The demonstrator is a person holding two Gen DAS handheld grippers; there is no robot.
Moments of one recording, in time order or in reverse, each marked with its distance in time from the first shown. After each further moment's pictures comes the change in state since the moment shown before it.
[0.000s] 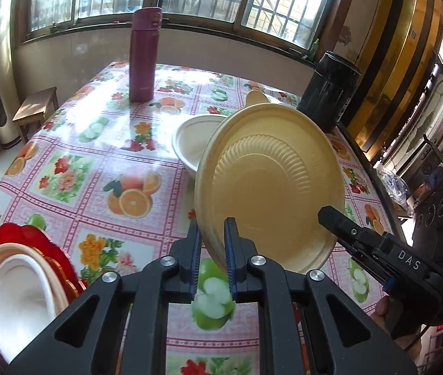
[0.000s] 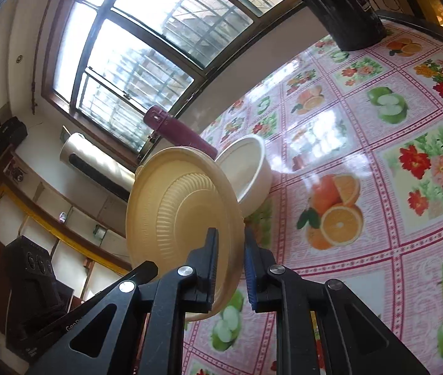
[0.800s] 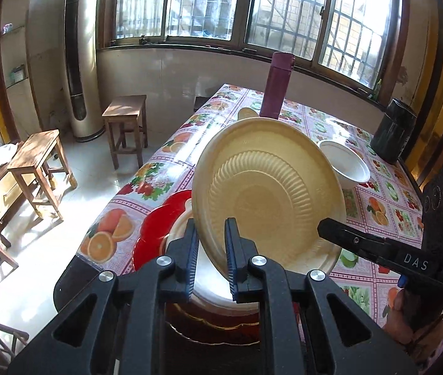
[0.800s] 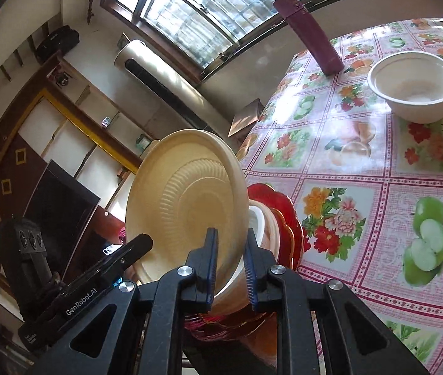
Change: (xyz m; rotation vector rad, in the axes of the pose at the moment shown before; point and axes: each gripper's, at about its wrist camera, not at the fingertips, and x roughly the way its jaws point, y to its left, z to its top) left arm -0.112 0.149 -0.072 -0.128 -0.134 0.271; right arm 0.092 0.170 -0.129 -0.256 0.320 0.177
